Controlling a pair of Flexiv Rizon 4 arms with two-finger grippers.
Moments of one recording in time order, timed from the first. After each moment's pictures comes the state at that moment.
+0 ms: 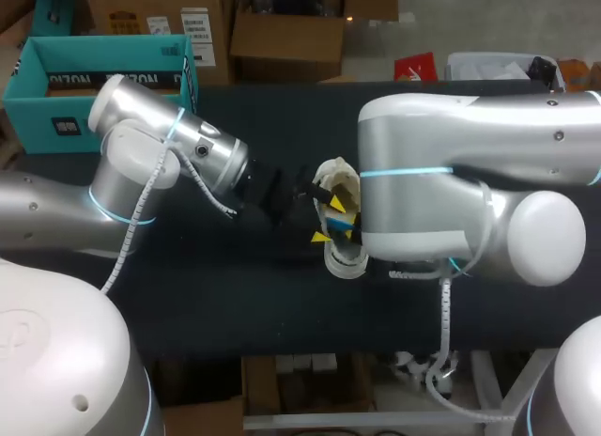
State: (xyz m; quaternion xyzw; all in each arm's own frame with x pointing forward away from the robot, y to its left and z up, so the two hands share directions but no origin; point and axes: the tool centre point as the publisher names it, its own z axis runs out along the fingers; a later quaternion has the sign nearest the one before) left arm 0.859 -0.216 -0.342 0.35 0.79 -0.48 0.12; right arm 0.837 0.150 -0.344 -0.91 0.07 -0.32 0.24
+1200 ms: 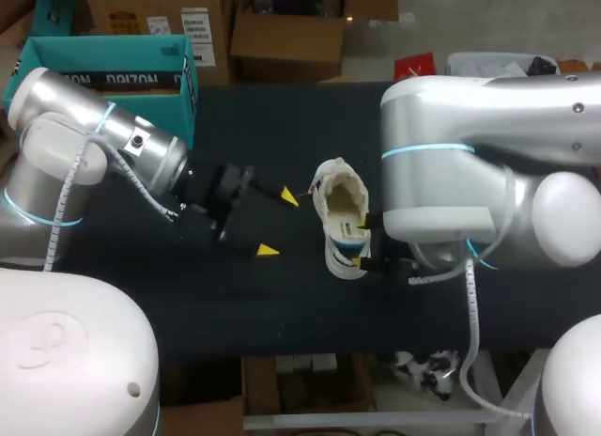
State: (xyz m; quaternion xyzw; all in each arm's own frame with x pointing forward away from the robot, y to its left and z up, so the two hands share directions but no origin) left arm 0.810 -0.130 -0.301 0.23 0.84 -0.49 0.05; right arm 0.809 0.136 -0.354 -0.93 0.01 -0.28 0.23
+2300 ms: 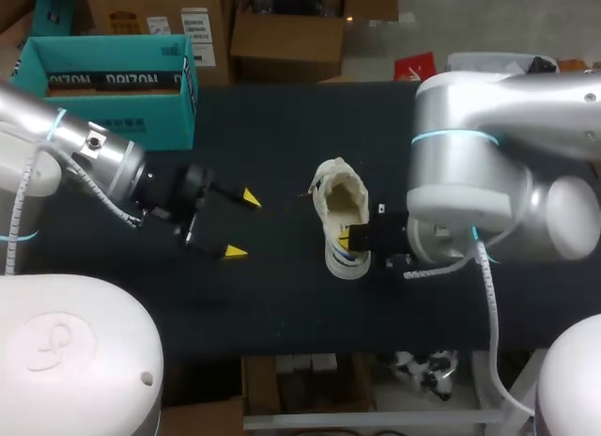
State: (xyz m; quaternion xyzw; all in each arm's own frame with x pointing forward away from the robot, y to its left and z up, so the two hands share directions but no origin) left arm 0.800 -0.075 -0.292 0.13 0.86 -0.48 0.04; right arm 0.837 0.161 -0.379 -0.91 -0.04 -0.27 0.30
